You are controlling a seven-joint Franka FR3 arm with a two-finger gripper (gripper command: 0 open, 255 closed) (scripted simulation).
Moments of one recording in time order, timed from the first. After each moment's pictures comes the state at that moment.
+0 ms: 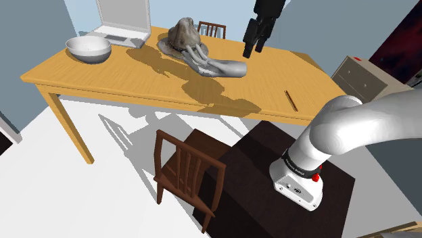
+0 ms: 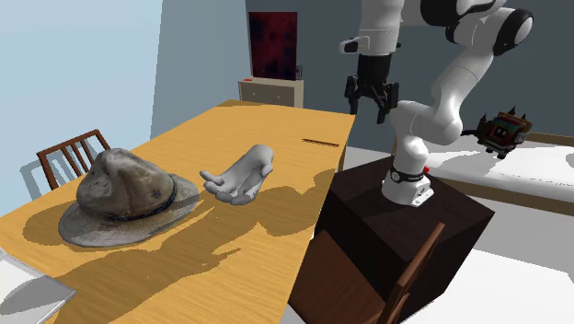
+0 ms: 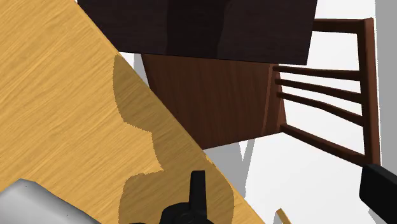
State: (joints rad) arm -0.01 -0.74 0.07 -2.36 0.09 1.61 -0.08
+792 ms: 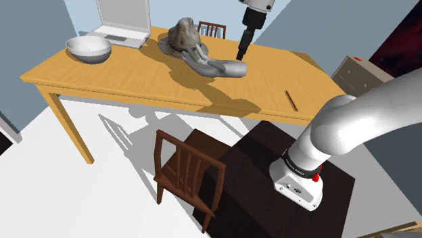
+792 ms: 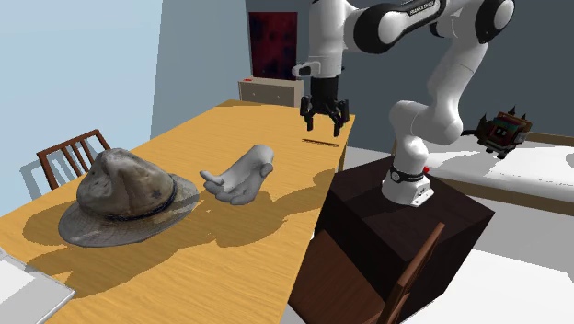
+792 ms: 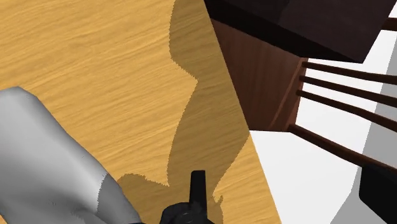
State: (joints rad) arm 0.02 -0.49 -0.15 -2.34 0.03 1.85 -0.54
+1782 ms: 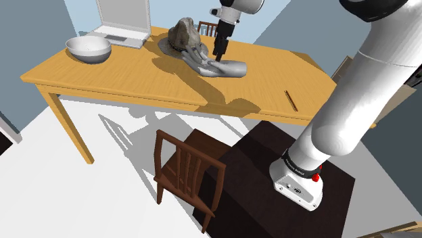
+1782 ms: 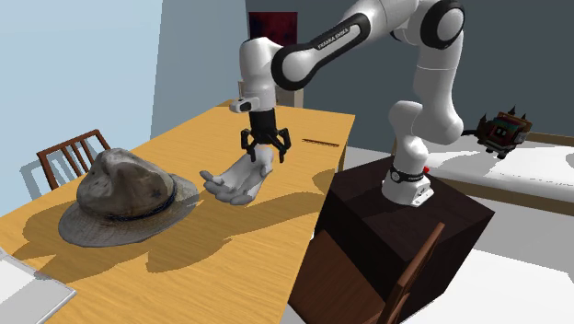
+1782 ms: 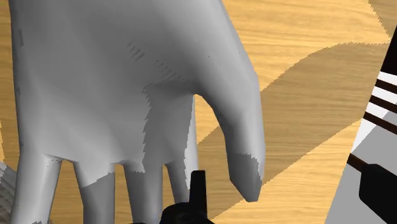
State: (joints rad) arm 0.06 0.11 -0.31 -1.95 0.25 2.00 -1.22
